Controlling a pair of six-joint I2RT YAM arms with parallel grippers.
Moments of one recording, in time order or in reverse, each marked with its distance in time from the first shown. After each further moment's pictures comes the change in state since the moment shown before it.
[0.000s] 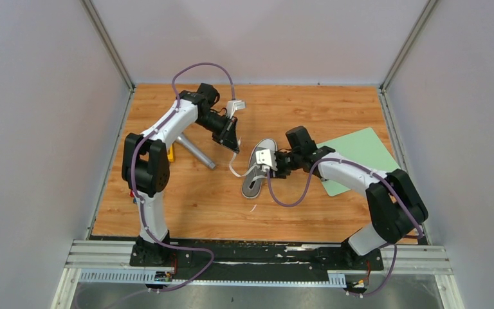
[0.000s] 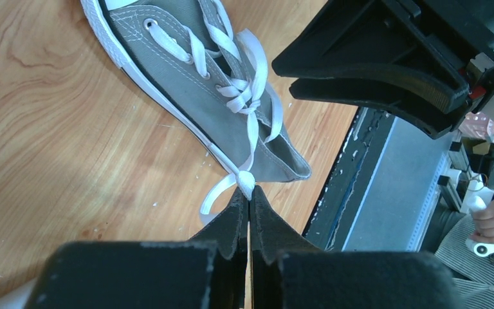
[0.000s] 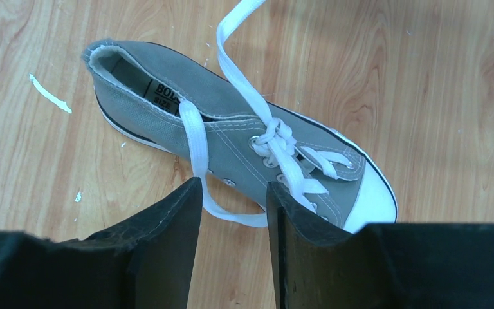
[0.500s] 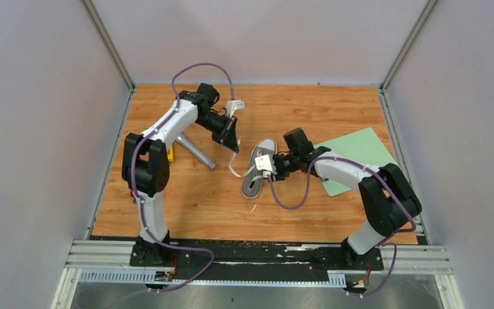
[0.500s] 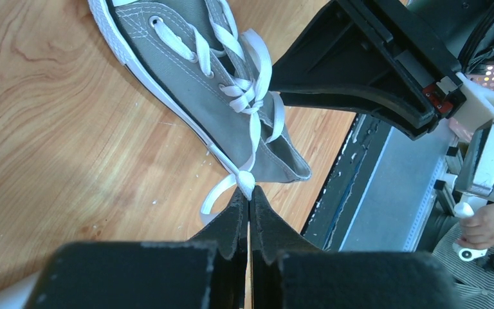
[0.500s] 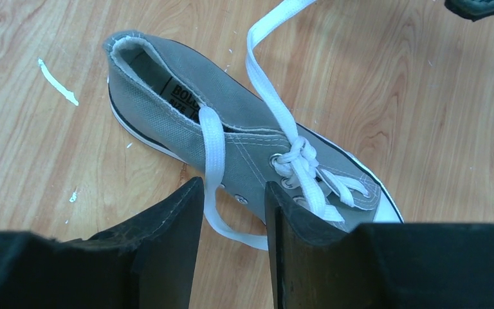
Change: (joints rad) left arm -0.001 -0.001 0.000 0.005 -0.009 -0.024; right arm 0.008 0.058 -0.002 0.005 -0.069 -0.127
